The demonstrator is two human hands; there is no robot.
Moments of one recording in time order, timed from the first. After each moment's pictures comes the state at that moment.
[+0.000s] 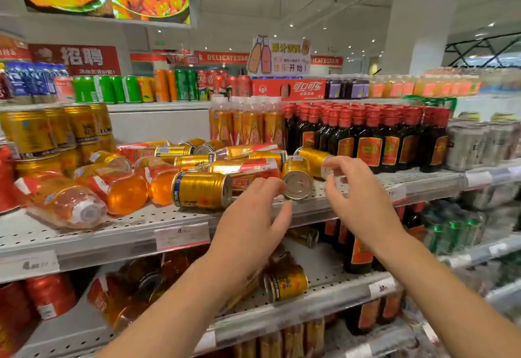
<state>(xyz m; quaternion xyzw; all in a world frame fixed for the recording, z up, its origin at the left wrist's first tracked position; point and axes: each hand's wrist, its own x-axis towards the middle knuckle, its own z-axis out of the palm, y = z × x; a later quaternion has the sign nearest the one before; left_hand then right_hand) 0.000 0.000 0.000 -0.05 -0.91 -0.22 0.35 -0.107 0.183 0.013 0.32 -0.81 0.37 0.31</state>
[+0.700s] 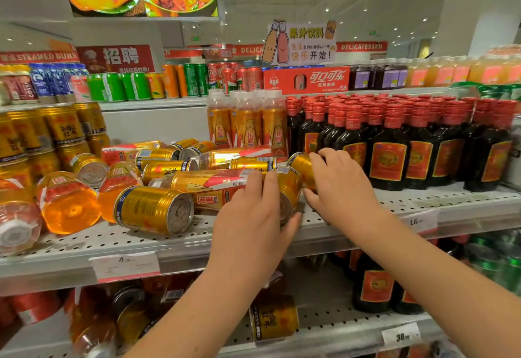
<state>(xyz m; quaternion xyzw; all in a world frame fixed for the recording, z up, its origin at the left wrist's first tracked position) -0.085 0.050 0.006 0.14 -0.92 0.04 0.37 -0.234 0.157 0.019 0.34 -0.88 0.07 0.32</state>
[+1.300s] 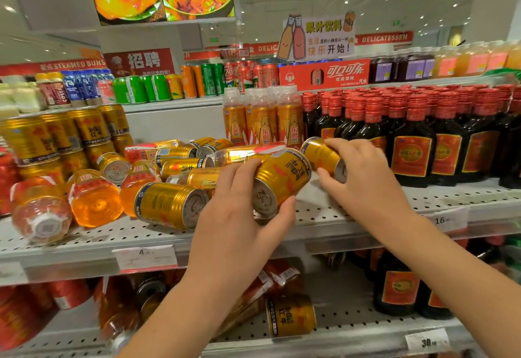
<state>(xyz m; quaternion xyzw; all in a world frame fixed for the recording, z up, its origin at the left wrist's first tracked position) -0.051 0.038 0.017 0.10 -0.88 -0.15 0.45 -0.235 0.171 0.021 0.35 -0.84 0.31 0.28</state>
